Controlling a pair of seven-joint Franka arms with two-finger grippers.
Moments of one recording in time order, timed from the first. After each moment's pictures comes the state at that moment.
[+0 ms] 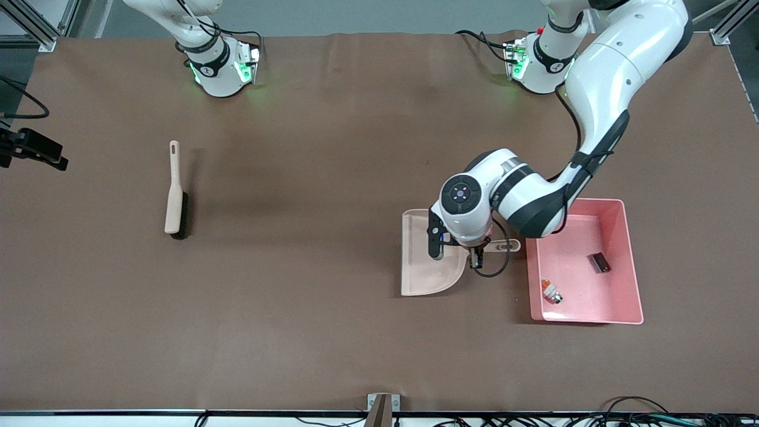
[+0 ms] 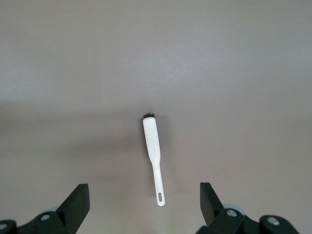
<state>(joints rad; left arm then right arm) 0.01 0.84 -0.77 -1.45 0.83 1.82 0.66 -0.12 0.07 0.05 -1.42 -0.06 1.46 -0.02</state>
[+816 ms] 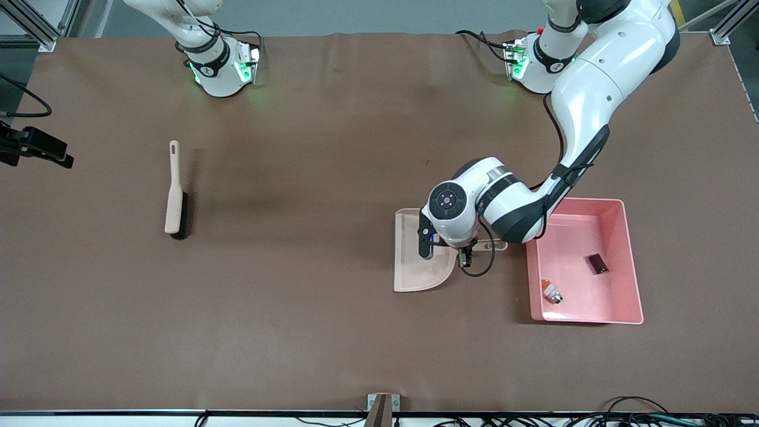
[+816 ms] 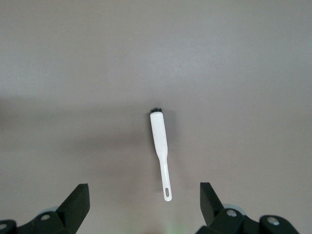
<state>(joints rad) -0.03 0.89 -0.74 -1.44 0.83 1.86 0.66 -0.12 0.08 0.06 -1.43 -0.02 1.44 -0.02</state>
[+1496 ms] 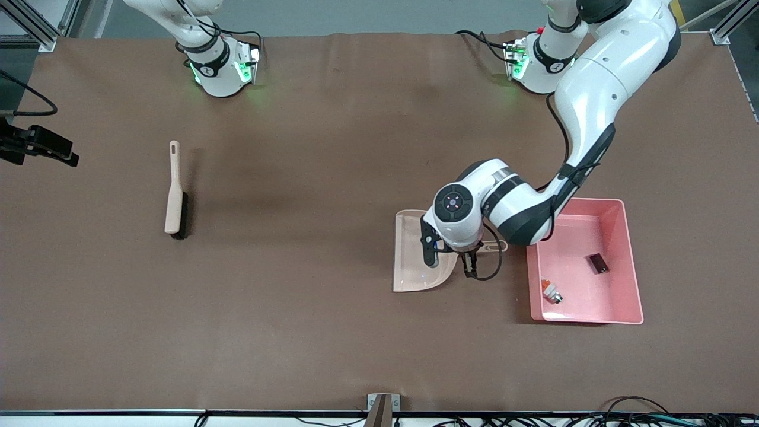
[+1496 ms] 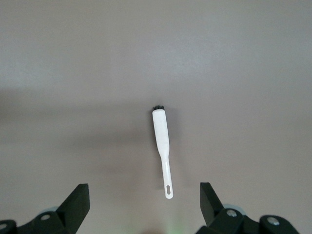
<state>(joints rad) -0.01 0.87 -0.74 -1.40 0.80 1.86 0.57 -0.12 0.08 0.07 -1.43 -0.02 1.43 -0.02</state>
